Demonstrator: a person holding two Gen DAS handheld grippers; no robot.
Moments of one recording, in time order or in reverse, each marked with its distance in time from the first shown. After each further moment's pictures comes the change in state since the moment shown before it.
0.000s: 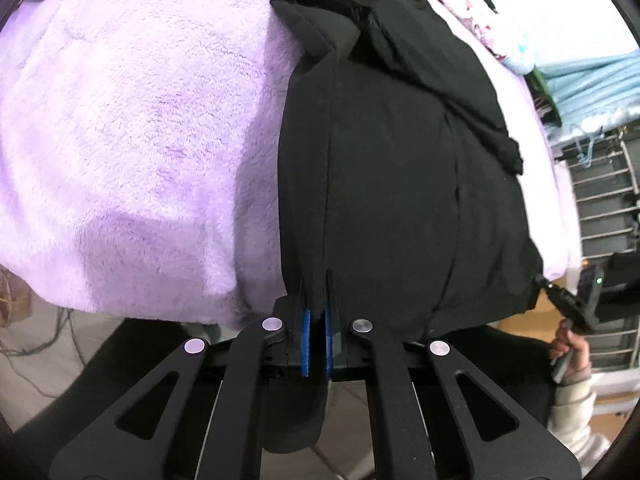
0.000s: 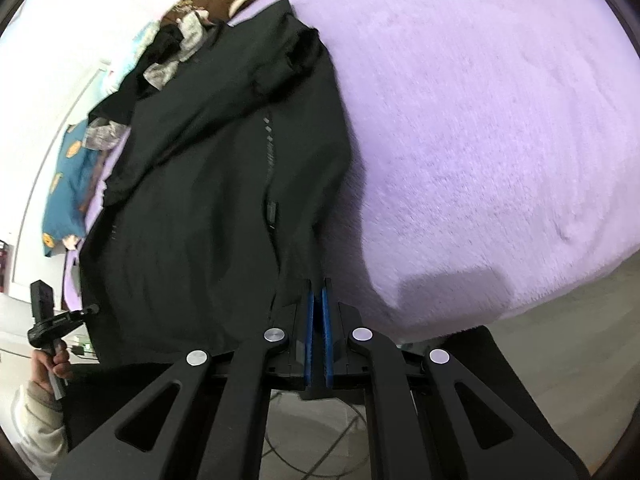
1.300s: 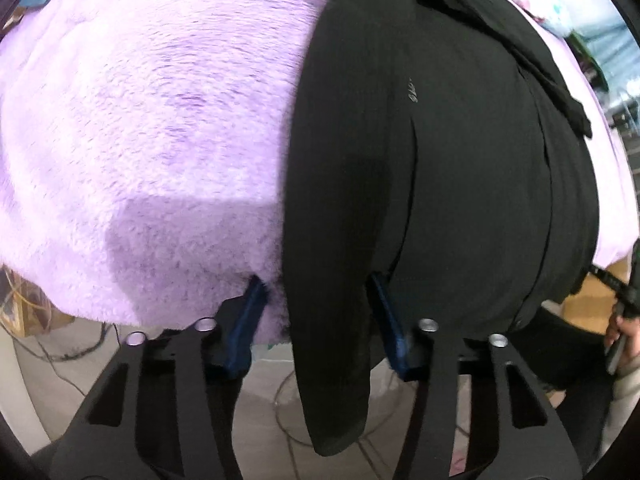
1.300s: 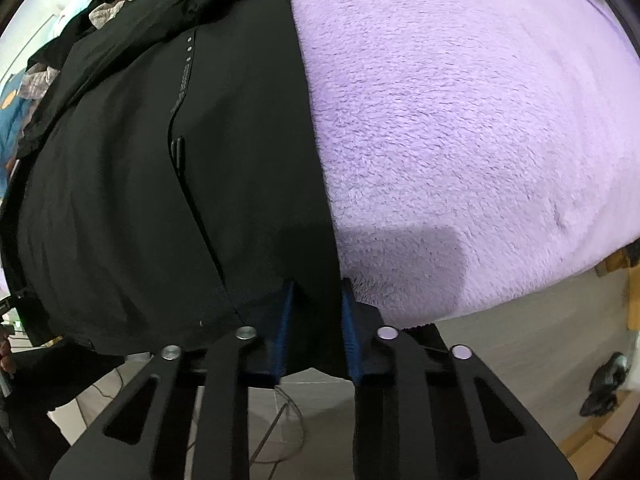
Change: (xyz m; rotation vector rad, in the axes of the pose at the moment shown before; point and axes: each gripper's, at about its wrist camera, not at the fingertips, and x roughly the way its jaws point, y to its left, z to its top) left arm 0.070 -0.019 -0.015 0.059 0.045 0.251; right arm 0.091 0.011 -0.025 -0.048 0.135 -0.289
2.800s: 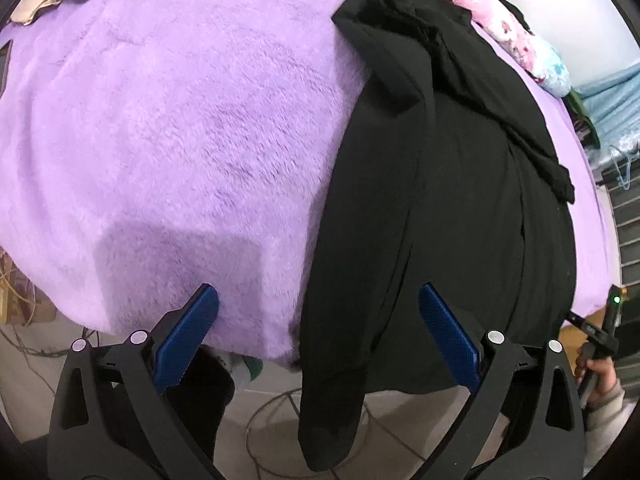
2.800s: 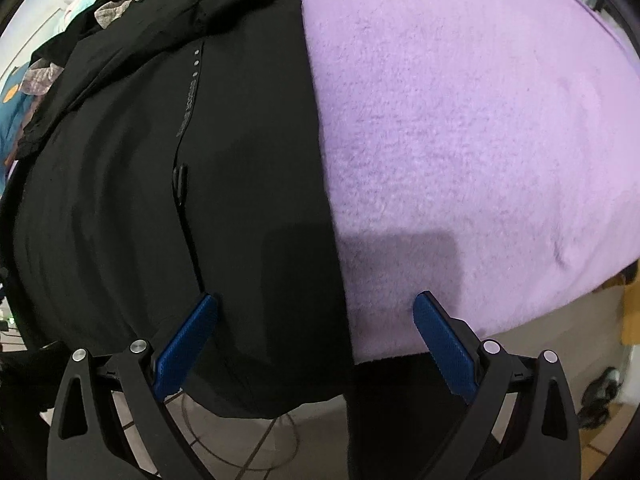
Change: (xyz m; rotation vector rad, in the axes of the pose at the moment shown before) left arm -0.029 0.026 0.002 -0.099 -0.154 -0.061; right arm -0.015 0.006 0.030 -0.043 -0.029 -0.027
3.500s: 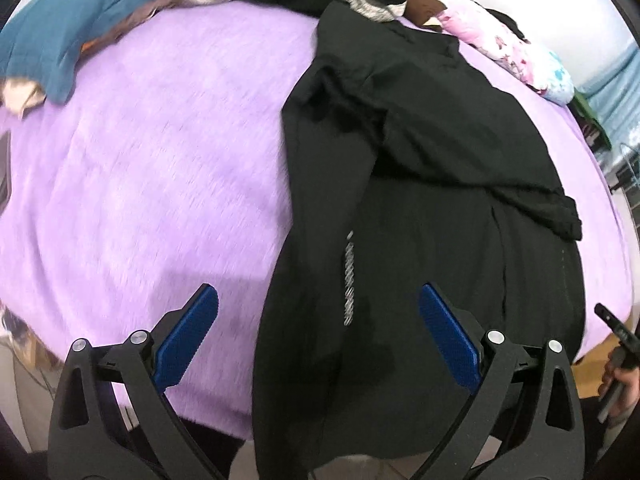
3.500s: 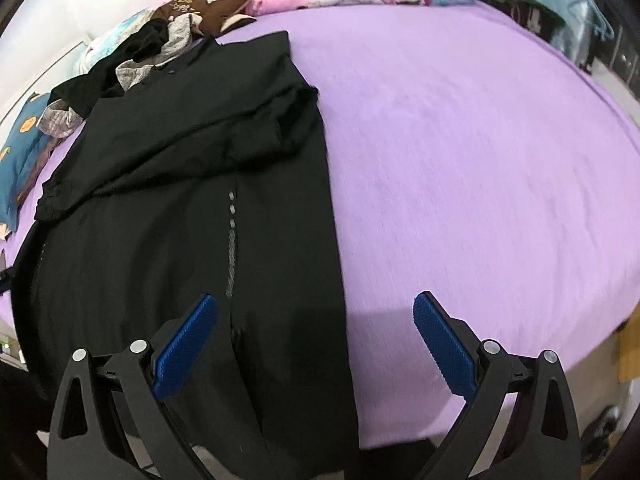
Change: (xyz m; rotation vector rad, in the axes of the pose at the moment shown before) left arm -0.014 -0.057 0.062 0.052 -0.135 0.106; right arm -0.056 0.012 0.057 -0.019 -0.241 0.009
